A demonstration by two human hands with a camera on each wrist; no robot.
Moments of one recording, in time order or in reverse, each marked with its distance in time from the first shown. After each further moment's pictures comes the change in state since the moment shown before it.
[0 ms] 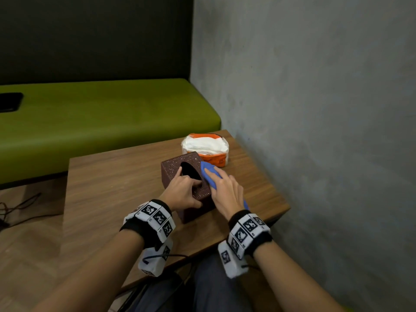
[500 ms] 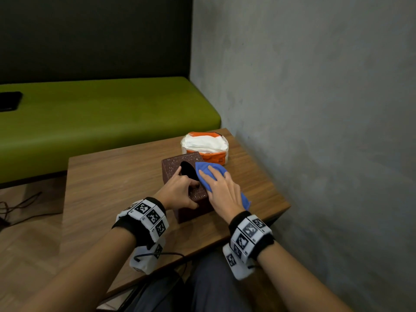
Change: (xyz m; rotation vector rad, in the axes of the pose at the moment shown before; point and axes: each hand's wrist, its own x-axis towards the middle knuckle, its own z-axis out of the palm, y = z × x) left_hand -0.006 0.001 -0.007 -0.006 -0.058 0.056; right_hand 0.000 -0.001 -0.001 -0.142 -0.084 -0.114
